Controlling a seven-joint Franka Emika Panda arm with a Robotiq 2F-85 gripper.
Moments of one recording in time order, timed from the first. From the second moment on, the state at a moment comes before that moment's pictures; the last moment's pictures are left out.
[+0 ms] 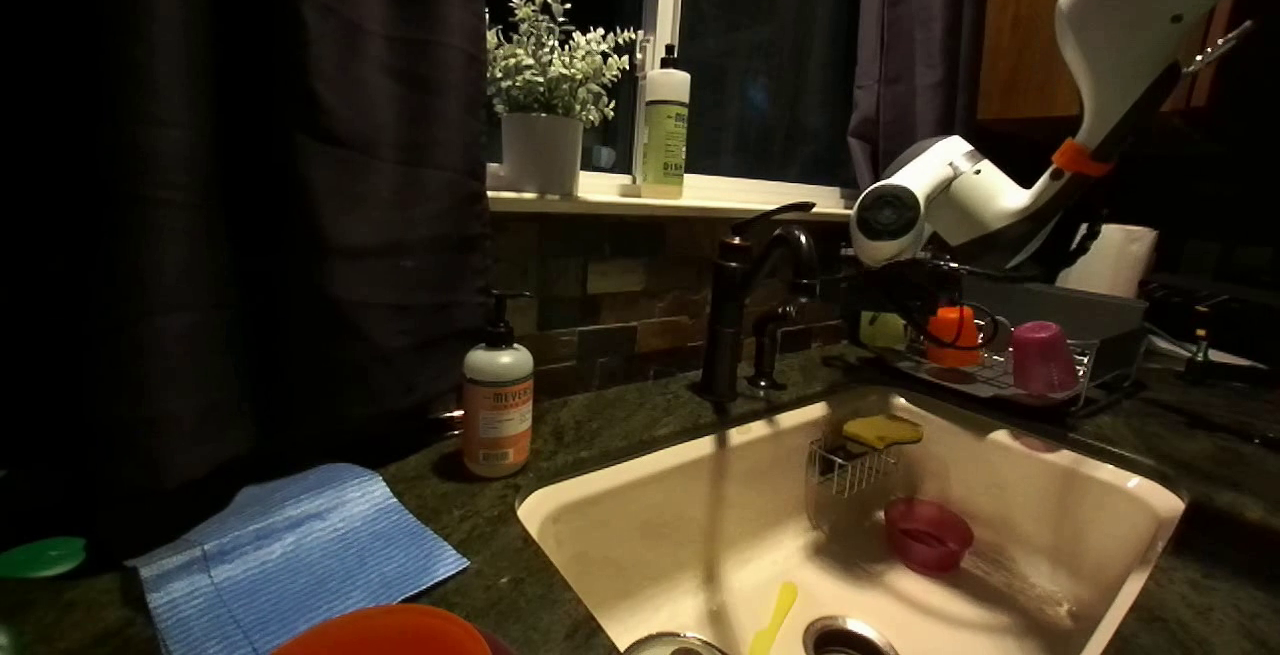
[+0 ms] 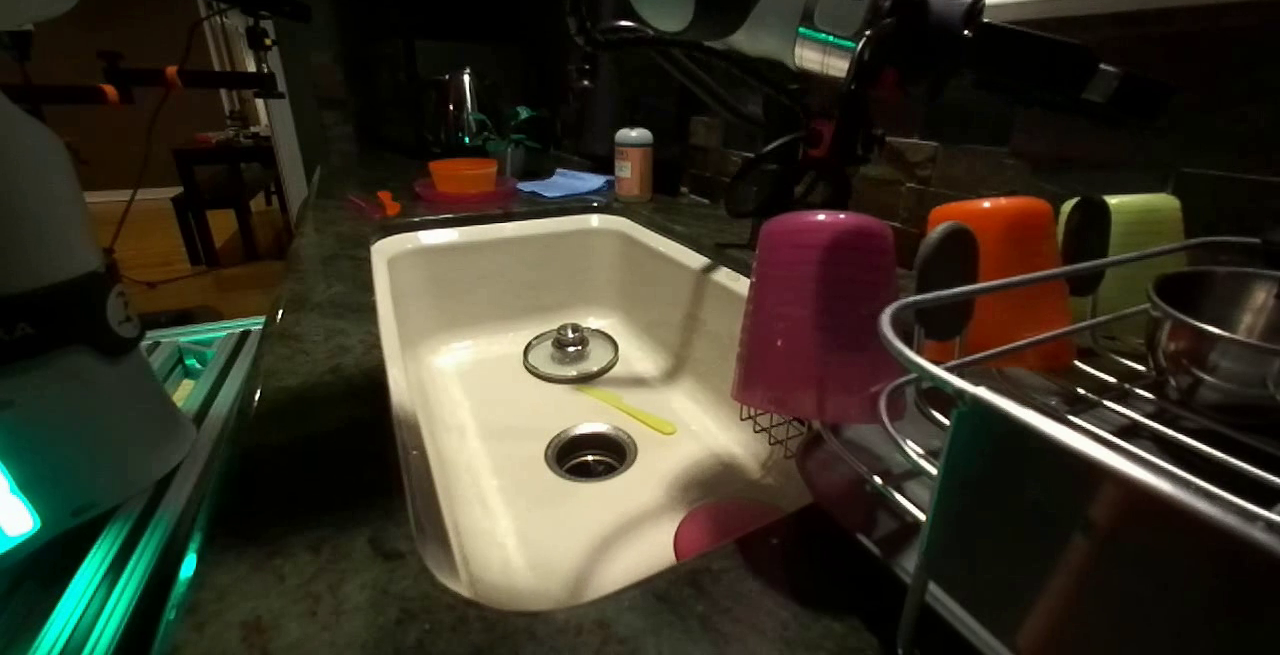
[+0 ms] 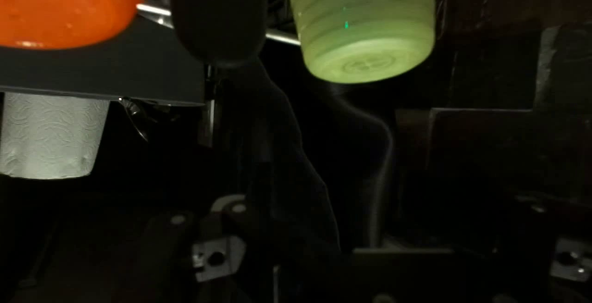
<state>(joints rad) -0.15 0.26 -0.02 -2.12 -1.93 2.26 2.33</state>
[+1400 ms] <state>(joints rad) -0.18 -0.12 -0.12 -2.27 -1.02 2.48 0.87</state>
